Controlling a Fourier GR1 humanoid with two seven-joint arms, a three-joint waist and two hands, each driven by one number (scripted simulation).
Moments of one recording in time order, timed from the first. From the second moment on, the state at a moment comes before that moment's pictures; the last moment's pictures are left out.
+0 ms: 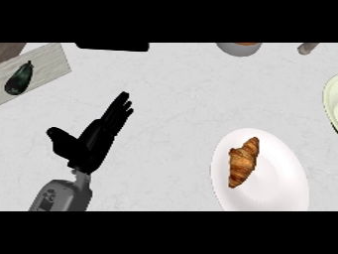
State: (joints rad) left arm -0.18 0.14 -0.24 -1.53 0.27 -0.01 0.13; right arm -0.55 -1.00 0.30 -0.88 0.29 -0.20 0.11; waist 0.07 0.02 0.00
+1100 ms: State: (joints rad) left arm -0.10 0.16 -0.18 -1.55 0.27 0.00 0.13; right arm -0.55 -0.84 -0.26 -0.68 -0.26 0.05 -0.52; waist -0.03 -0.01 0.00
